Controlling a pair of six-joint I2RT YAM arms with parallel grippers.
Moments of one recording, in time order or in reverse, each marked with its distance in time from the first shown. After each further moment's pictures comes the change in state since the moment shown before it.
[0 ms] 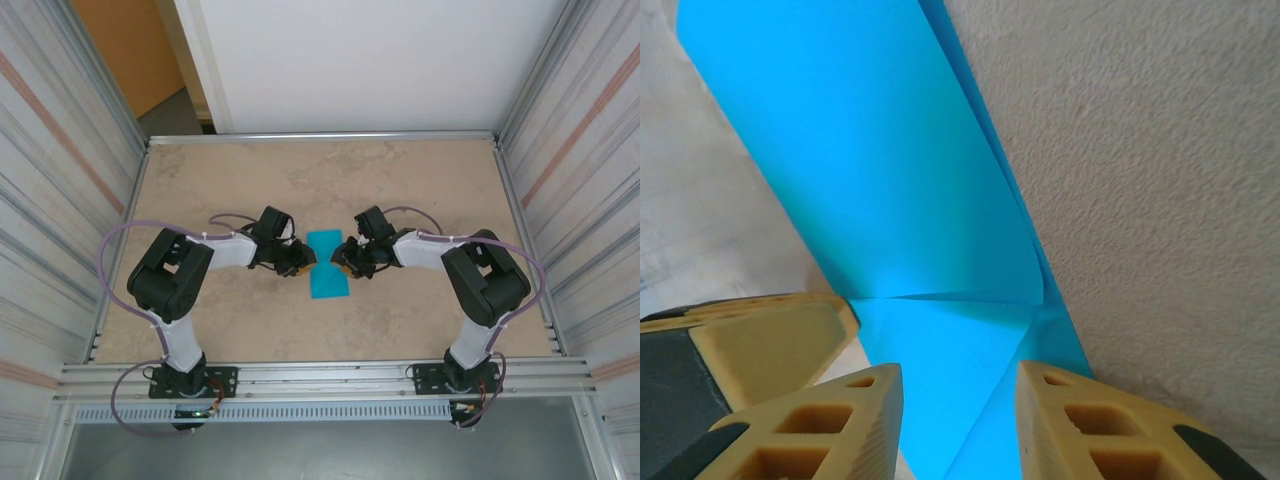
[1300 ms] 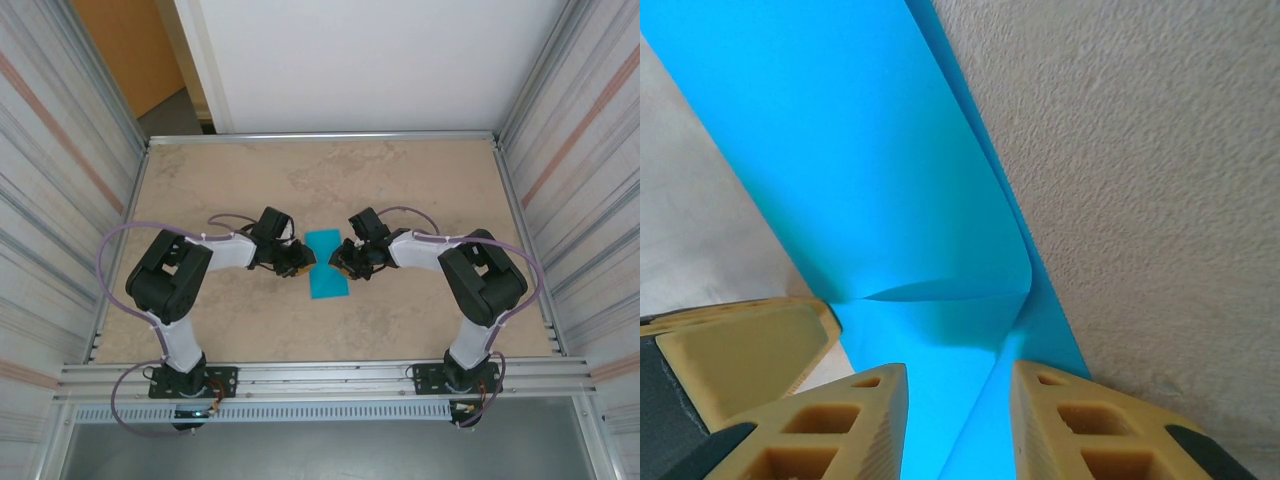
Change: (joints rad) left arm 0.000 -0.011 -0.010 -0.003 -0.019 -0.001; right arm 0.032 0.011 0.021 -0.032 0.048 0.006
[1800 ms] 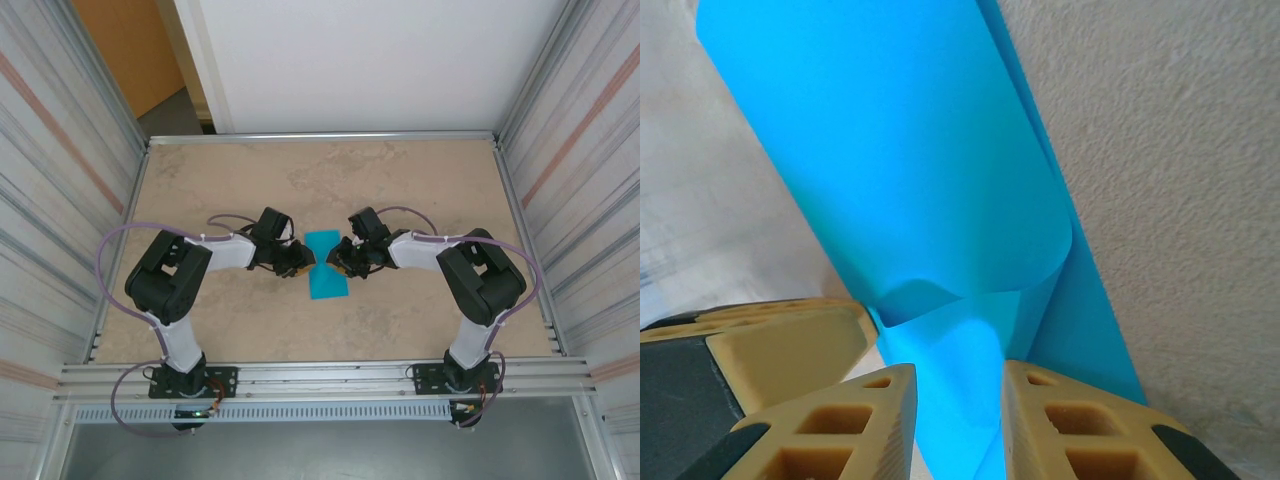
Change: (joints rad) left arm 0.000 -0.006 -0.007 0.002 -0.002 0.000; right arm 0.001 0.008 -0.012 0.073 -0.032 0.017
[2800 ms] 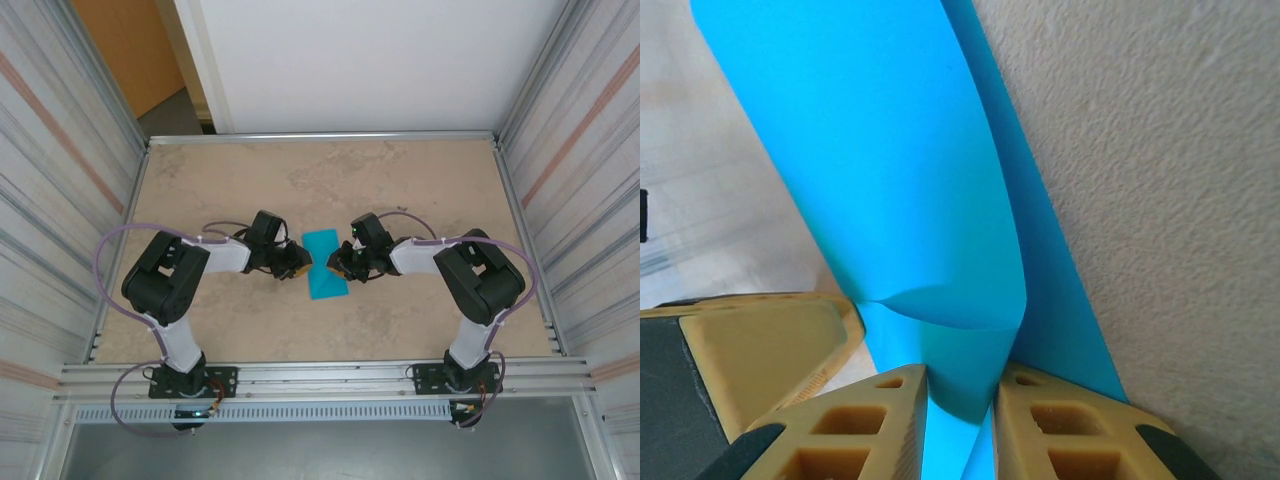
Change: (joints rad) left arm 0.031 -0.015 -0.073 0.113 0.050 -0.079; right arm 0.000 0.006 -0.080 0.154 -0.035 0.007
